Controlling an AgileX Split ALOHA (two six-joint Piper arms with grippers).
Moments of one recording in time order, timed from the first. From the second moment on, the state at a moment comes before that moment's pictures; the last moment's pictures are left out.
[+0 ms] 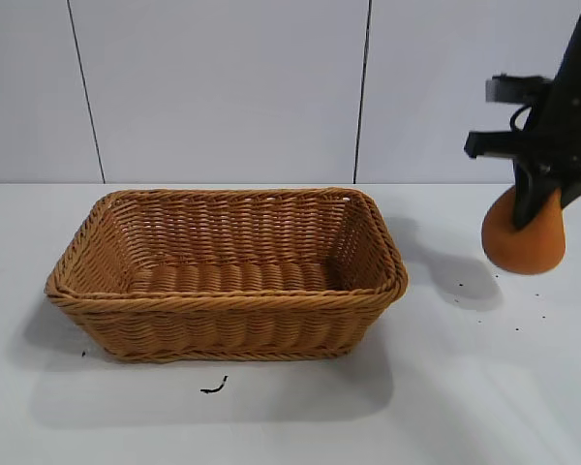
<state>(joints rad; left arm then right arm) 0.02 -0.01 -0.50 -0.05 1.07 0.02 0.05 1.97 -1.76 0.08 1.21 -0.03</state>
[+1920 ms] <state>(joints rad) 0.02 -0.01 -0.50 -0.05 1.07 0.02 0.58 2.30 -1.99 0.13 1.07 0.02</state>
